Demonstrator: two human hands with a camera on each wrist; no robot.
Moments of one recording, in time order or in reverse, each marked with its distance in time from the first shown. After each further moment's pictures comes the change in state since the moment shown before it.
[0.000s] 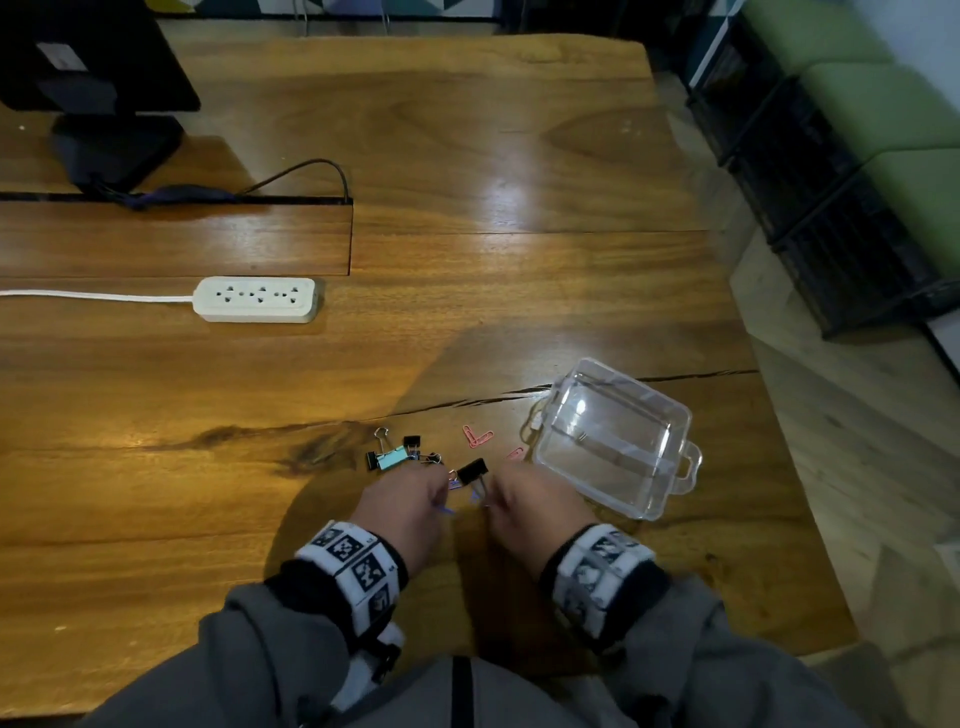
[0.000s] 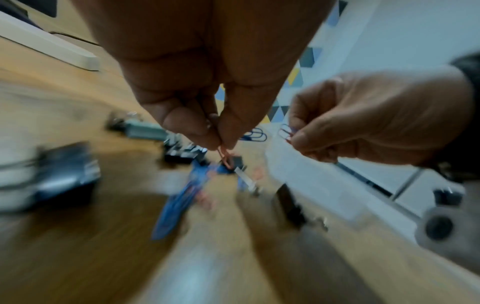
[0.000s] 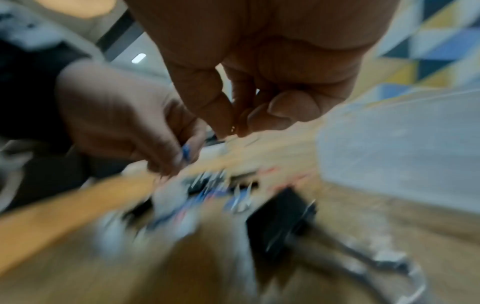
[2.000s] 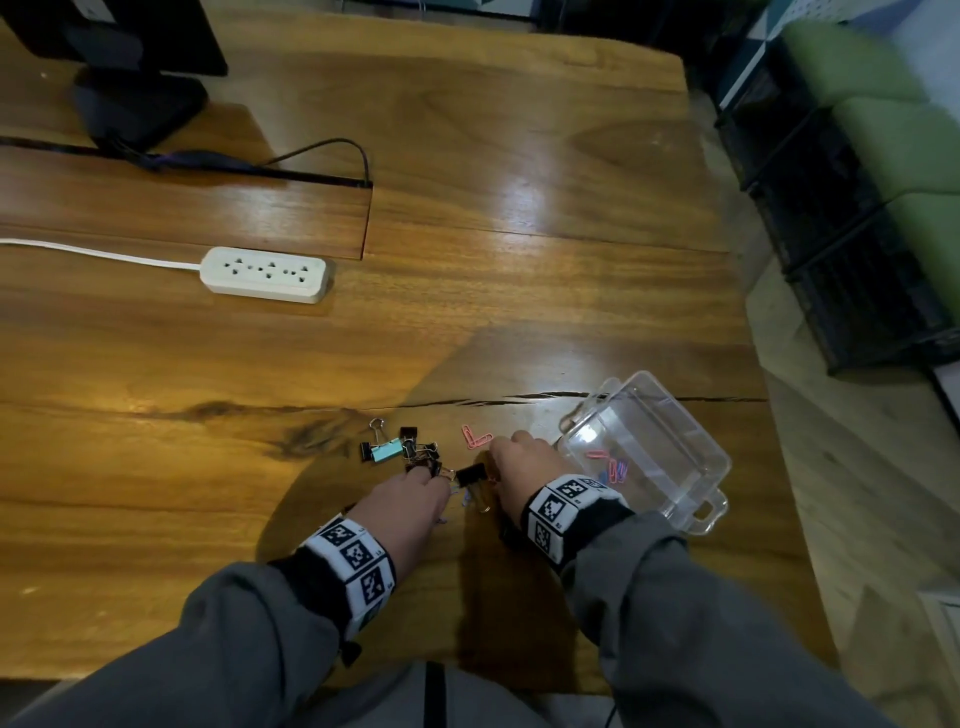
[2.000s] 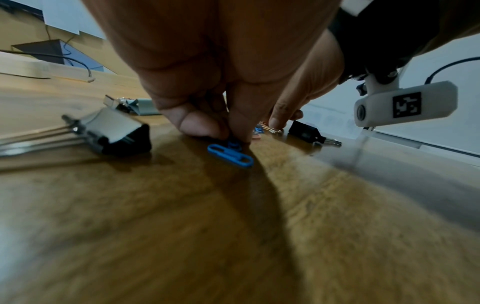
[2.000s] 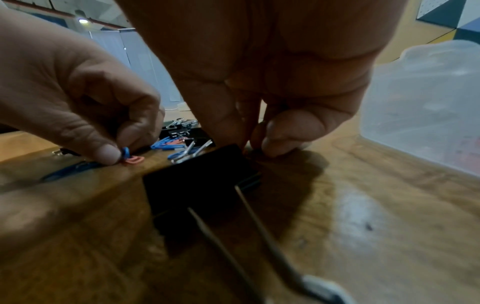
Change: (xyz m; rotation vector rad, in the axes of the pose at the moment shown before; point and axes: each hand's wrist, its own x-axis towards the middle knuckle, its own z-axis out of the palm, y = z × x) left_hand 0.010 -0.013 0.025 0.198 -0.103 0.138; right_hand 0.061 0.023 -0.002 -0.234 -0.235 0.016
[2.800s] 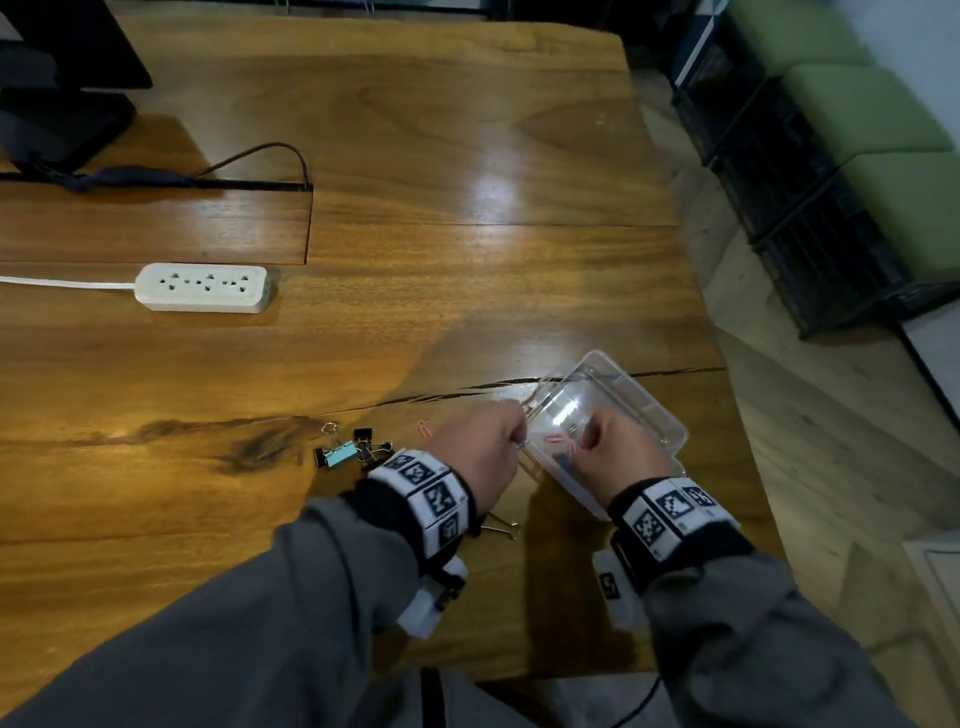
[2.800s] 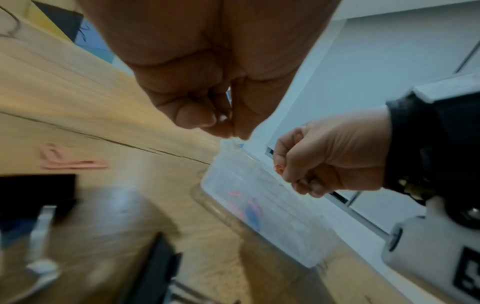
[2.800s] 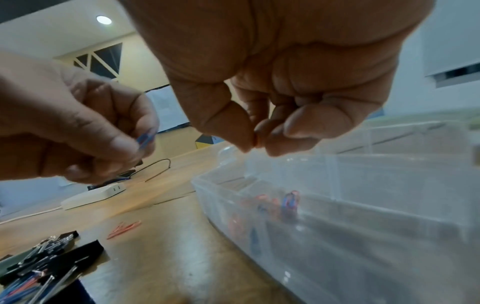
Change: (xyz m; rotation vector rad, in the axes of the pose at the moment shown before) left_hand 0.053 0.104 -0.046 -0.351 0.166 0.079; right_hand -0.073 0.087 -0.035 0.421 0.288 0.469
